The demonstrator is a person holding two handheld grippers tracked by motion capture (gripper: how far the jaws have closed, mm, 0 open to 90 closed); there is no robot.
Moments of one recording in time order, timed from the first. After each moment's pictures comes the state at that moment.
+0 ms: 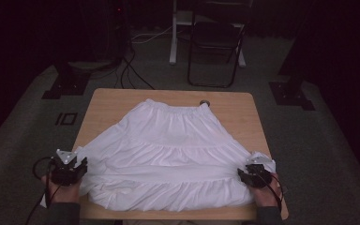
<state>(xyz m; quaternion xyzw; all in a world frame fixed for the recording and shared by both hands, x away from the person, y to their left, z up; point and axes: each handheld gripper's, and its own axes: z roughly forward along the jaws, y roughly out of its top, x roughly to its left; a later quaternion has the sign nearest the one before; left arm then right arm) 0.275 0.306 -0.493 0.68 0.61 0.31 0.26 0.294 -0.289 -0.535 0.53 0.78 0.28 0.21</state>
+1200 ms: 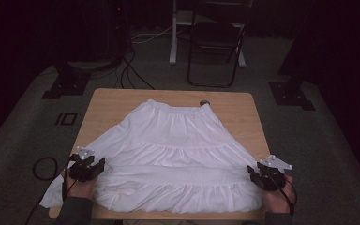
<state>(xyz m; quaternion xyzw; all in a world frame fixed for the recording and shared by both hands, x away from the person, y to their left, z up) 0.298 0.278 -0.503 0.70 0.59 0.27 0.28 0.271 -0.302 -0.488 0.53 0.74 0.30 0.28</state>
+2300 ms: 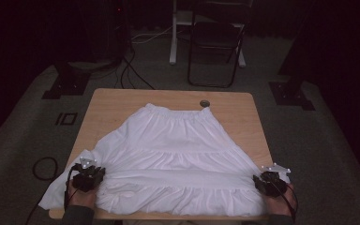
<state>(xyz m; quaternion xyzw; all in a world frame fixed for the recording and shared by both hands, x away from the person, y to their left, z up) 0.274 0.284 -0.536 0.72 0.60 0.22 0.28 0.263 -0.325 -0.534 0.58 0.74 0.24 0.23</state>
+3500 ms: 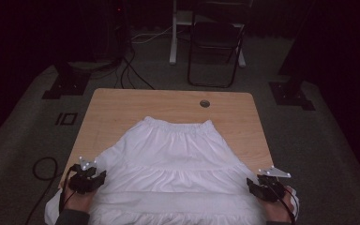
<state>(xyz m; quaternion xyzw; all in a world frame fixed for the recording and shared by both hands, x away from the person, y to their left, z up) 0.268 0.277 -0.512 0.74 0.58 0.23 0.25 0.241 -0.300 -0.505 0.57 0.75 0.27 0.23</state>
